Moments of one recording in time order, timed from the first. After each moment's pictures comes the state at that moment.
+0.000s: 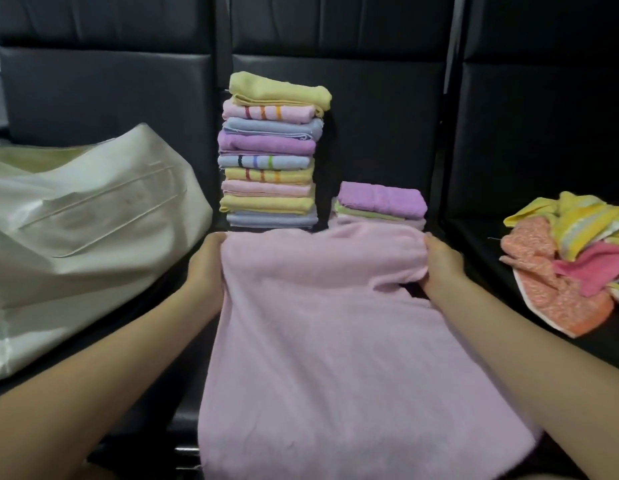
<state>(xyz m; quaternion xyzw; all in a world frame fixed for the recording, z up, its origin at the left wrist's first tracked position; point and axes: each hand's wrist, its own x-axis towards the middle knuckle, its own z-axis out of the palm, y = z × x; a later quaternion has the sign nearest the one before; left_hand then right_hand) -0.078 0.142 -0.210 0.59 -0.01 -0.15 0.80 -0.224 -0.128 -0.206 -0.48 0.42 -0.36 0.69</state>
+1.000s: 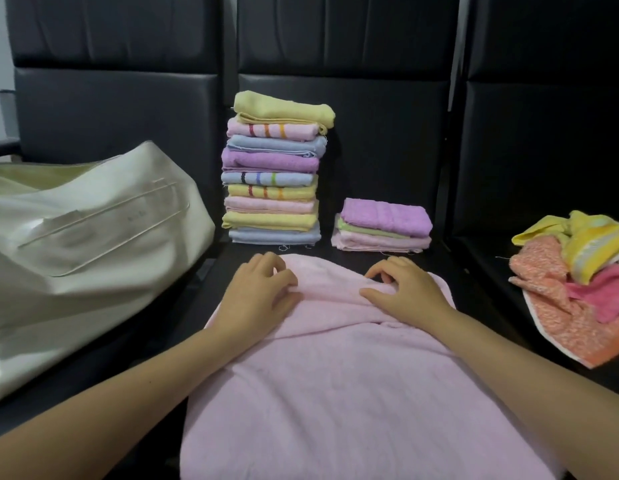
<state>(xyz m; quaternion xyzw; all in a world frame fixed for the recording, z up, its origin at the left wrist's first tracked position) -0.090 0.120 -0.235 0.79 -0.50 0.29 0.22 -0.225 -0.120 -0.225 -0.95 0.12 -0.23 0.19</state>
